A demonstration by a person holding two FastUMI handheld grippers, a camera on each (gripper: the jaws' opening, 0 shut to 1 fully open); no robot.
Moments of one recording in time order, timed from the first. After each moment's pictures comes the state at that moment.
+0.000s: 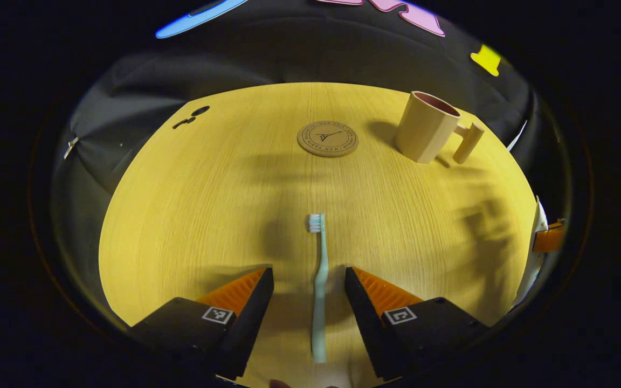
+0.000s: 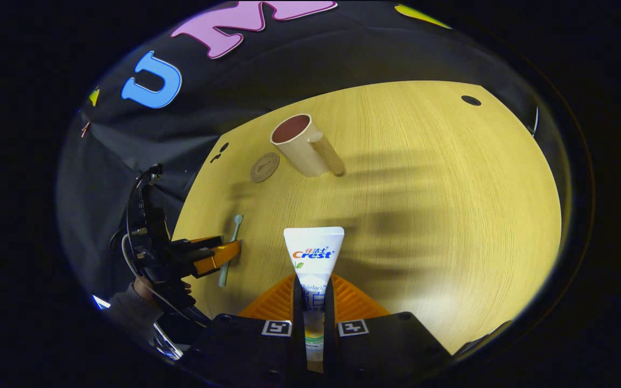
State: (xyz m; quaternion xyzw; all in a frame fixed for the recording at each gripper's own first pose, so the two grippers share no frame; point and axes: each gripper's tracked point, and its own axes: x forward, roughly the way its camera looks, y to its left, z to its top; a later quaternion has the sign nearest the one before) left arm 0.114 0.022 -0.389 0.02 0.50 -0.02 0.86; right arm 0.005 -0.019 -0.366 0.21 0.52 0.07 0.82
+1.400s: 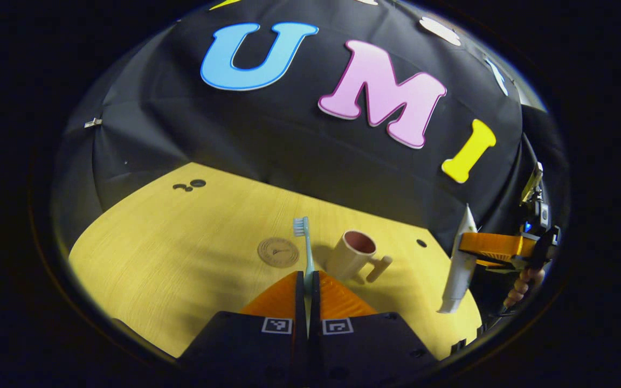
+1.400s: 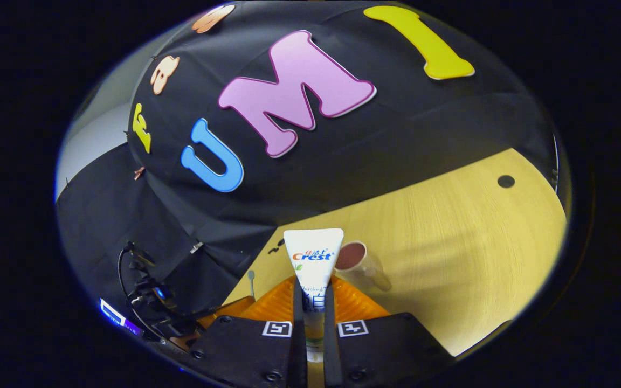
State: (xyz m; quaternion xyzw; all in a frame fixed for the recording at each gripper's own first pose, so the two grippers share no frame) left arm 0.150 -0.044 -0.208 -0.16 0.21 -0.05 0.96; right arm 0.133 -0.039 -0.218 0.28 0.24 0.14 0.92
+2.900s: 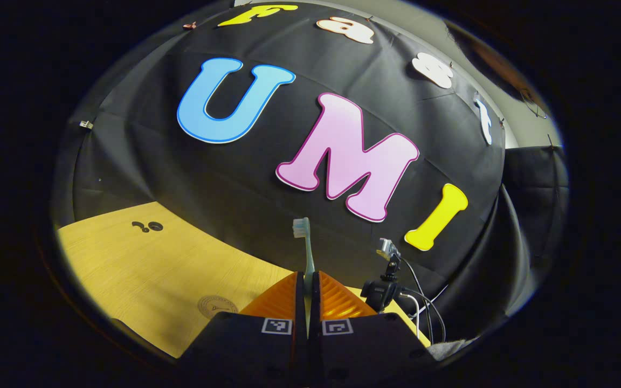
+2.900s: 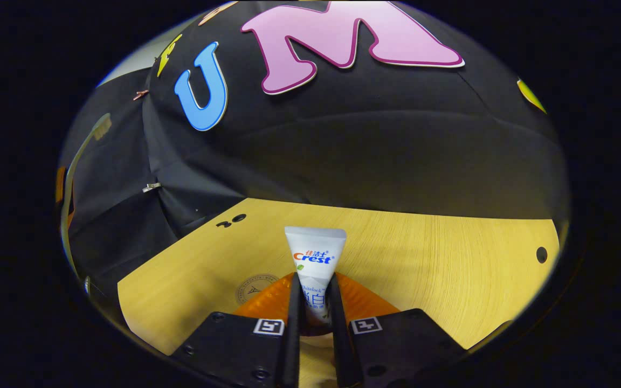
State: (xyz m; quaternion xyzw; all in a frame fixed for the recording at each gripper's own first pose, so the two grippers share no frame) left arm 0.211 -0.104 -0.105 -0.21 0.04 -0.08 0.97; right arm 0.273 0.000 -0.366 0.09 0.26 0.18 0.94
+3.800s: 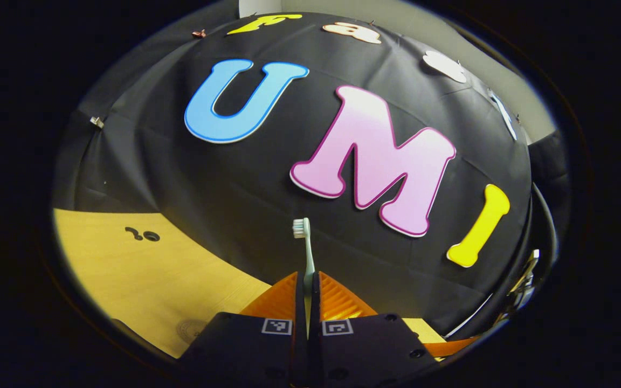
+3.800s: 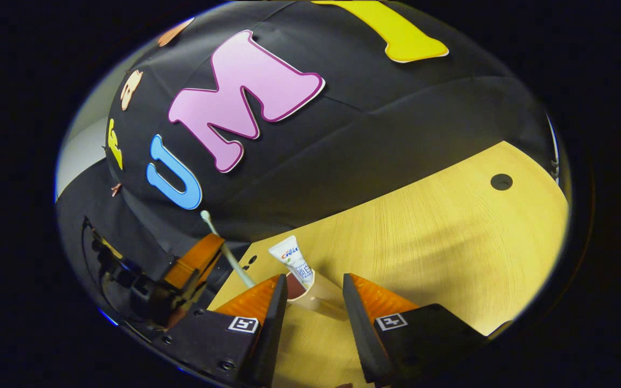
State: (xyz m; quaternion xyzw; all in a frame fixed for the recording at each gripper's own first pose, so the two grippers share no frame) left arm 0.336 -0.105 -0.161 -0.22 -0.02 0.01 0.98; right arm 0.187 -0.105 -0.306 0.30 0.25 0.09 0.91
